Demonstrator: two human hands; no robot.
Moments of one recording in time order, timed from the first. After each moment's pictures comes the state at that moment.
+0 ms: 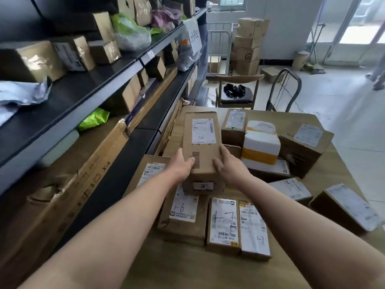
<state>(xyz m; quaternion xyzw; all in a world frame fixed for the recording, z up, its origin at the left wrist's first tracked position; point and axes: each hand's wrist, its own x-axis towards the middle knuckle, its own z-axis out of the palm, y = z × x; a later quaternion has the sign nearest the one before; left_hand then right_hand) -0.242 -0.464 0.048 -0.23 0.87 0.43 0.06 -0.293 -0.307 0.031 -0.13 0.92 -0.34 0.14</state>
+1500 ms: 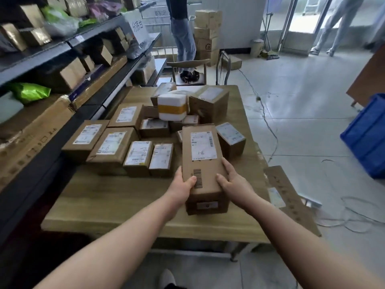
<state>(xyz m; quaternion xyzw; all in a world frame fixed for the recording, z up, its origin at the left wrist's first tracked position) -0.020 -0.107 -0.001 -0.20 0.74 0.64 0.12 -0.059 0.068 -0.009 -0.03 0.90 -0.40 0.18</state>
